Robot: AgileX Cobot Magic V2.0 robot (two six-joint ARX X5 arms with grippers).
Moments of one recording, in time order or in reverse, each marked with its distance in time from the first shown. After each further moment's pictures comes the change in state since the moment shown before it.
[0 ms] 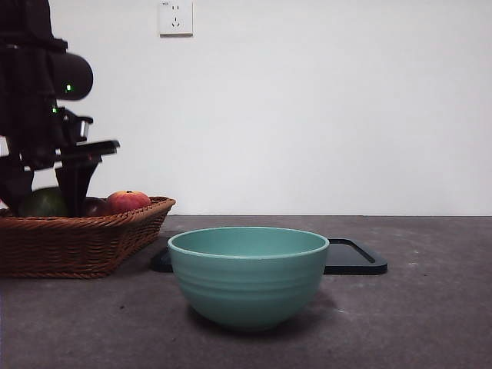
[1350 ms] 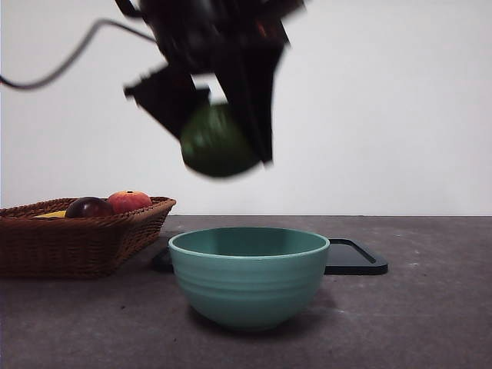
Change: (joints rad) left arm -0.700 -0.146 0.009 -0.031 0.010 -0.039; right arm 0.000 0.000 0.000 0.000 0.000 0.000
